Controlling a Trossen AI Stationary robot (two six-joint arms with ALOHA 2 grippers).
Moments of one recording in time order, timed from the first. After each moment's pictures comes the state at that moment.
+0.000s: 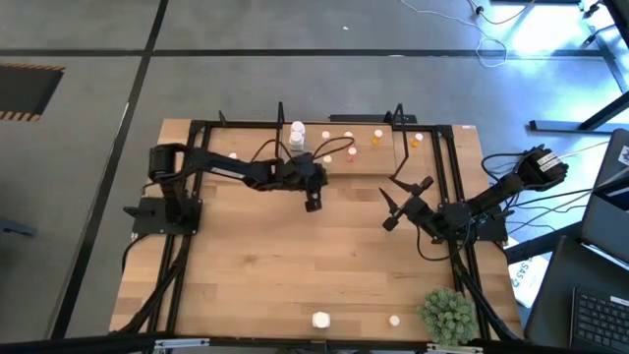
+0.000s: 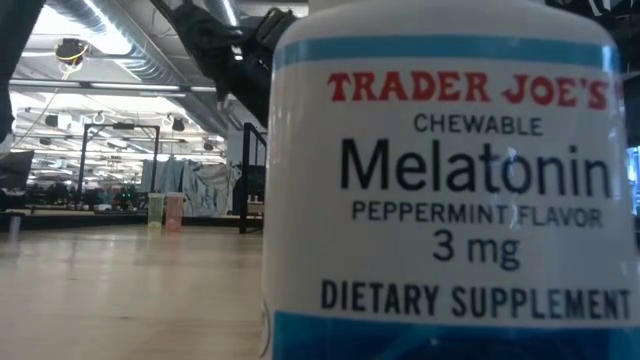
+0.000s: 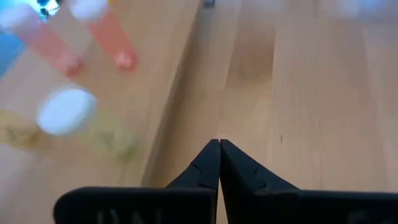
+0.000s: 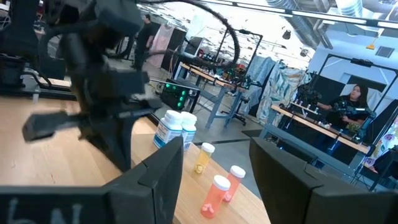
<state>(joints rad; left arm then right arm) 0.18 1.80 1.01 0.22 -0.17 0.10 0.48 1.22 0.16 1.35 1.18 -0.58</state>
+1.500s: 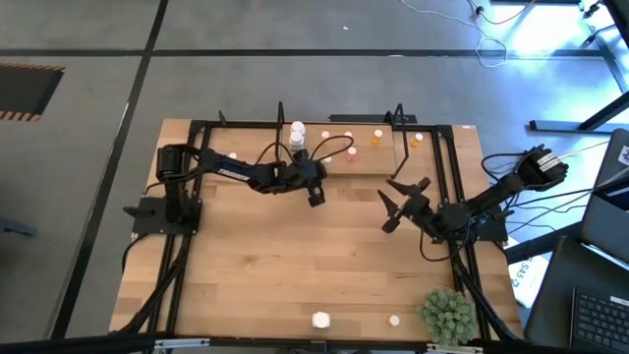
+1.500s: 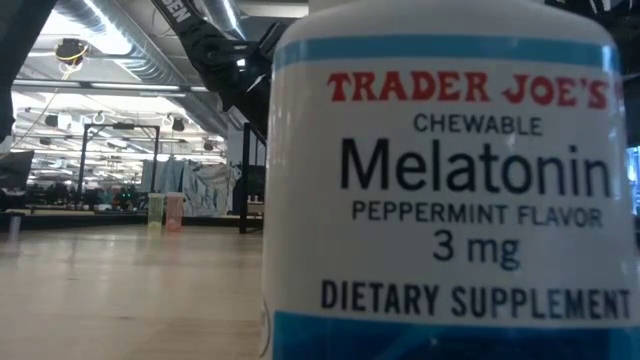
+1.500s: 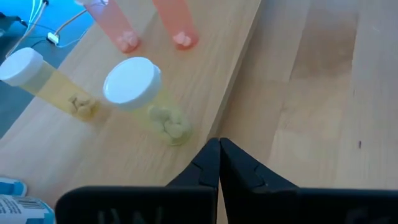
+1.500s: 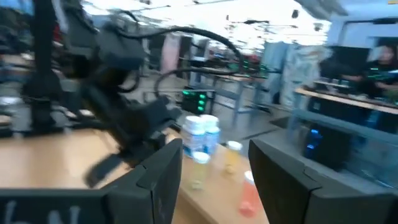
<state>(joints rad) 0.18 1.86 1.01 0.29 -0.39 0.08 0.48 1.22 0.16 1.31 1.14 -0.30</state>
